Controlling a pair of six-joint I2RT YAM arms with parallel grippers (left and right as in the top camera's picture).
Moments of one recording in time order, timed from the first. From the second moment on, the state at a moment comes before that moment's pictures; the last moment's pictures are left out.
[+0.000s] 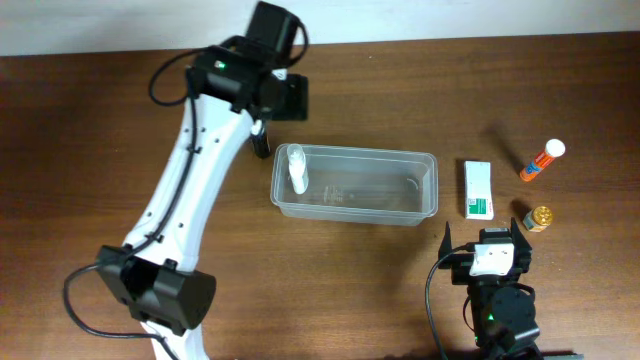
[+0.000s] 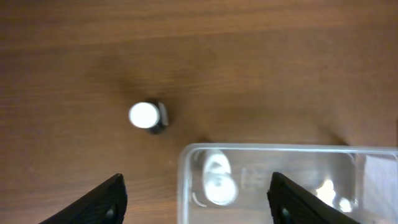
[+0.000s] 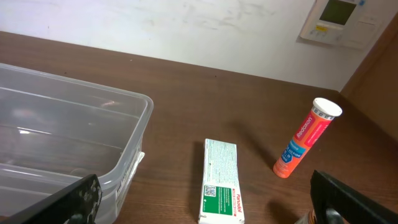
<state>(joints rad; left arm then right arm) -0.40 1.98 2.19 -1.28 -0.12 -0.31 0.24 0.06 0.08 -0.21 0.34 -0.14</state>
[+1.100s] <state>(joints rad) -0.25 1.99 2.19 -1.39 -0.08 -0.32 0.24 0.06 0.07 -0.21 0.34 -0.14</state>
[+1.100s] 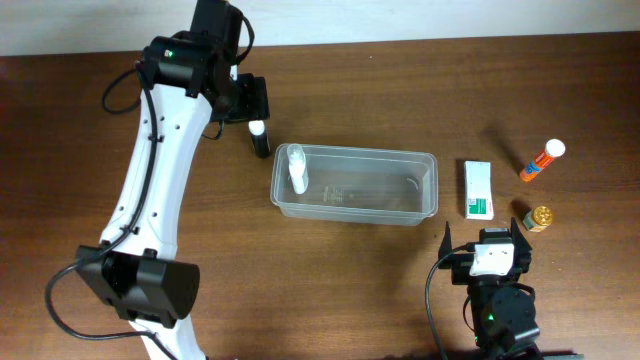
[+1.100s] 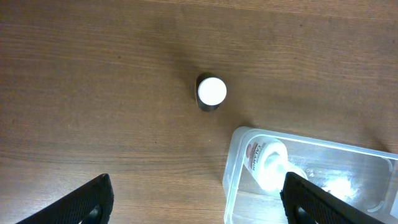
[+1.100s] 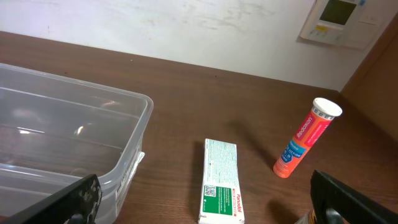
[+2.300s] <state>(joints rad) -0.28 1.99 2.02 -1.31 -0.08 -0.32 0.24 0.06 0.07 -0.21 0.34 -0.14</state>
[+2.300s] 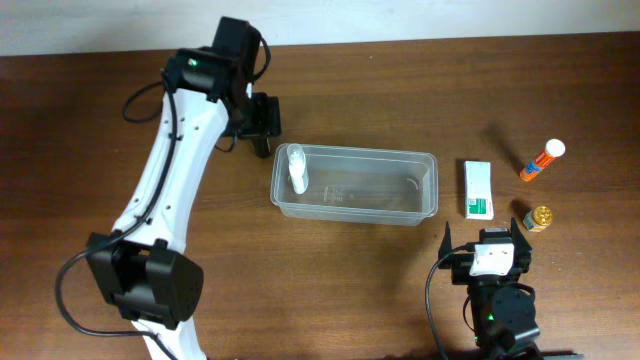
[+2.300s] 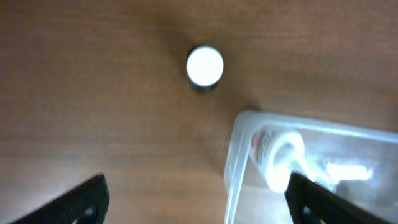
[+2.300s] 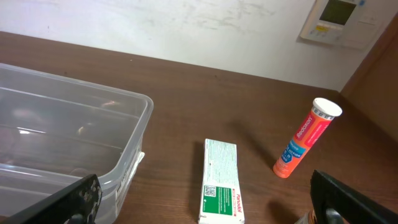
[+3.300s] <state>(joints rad) -0.24 1.99 1.74 -0.86 -0.09 -0.39 0.24 0.06 0.07 -0.21 0.34 -0.14</state>
